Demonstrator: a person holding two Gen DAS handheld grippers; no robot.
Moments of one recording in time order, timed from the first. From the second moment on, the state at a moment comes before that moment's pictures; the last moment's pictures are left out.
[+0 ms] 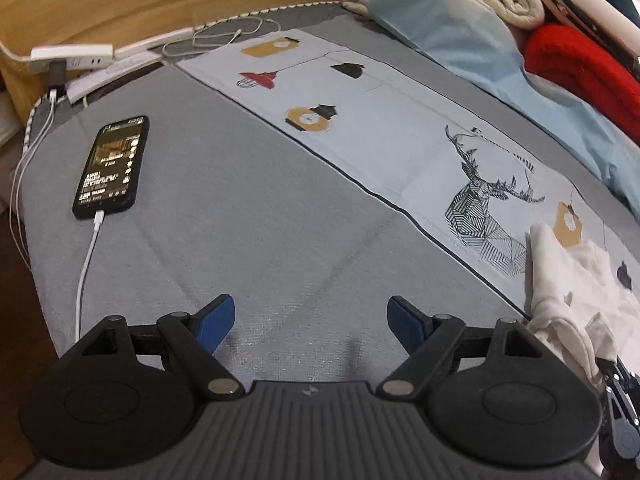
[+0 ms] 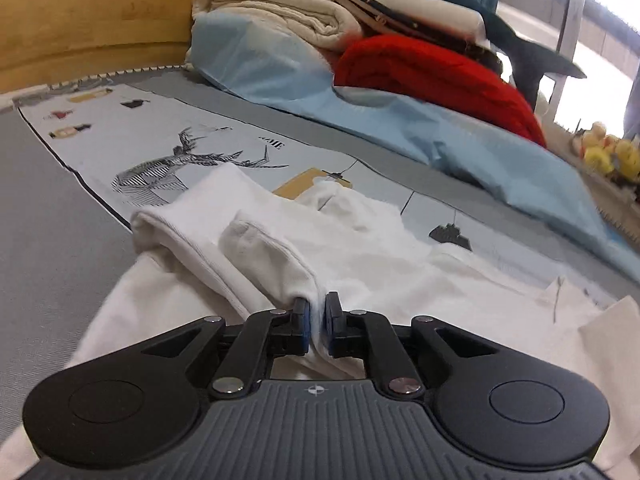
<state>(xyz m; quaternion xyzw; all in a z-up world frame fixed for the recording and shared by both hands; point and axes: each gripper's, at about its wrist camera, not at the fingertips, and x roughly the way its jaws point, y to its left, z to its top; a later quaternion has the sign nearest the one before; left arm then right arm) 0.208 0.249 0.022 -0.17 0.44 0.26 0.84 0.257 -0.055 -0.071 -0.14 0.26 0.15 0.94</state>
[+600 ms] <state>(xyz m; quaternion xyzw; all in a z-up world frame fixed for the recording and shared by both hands) 0.209 0.245 0.021 -0.22 0.44 0.23 0.84 0.265 -0.038 -0.010 -0.08 0.20 0.11 0.97</state>
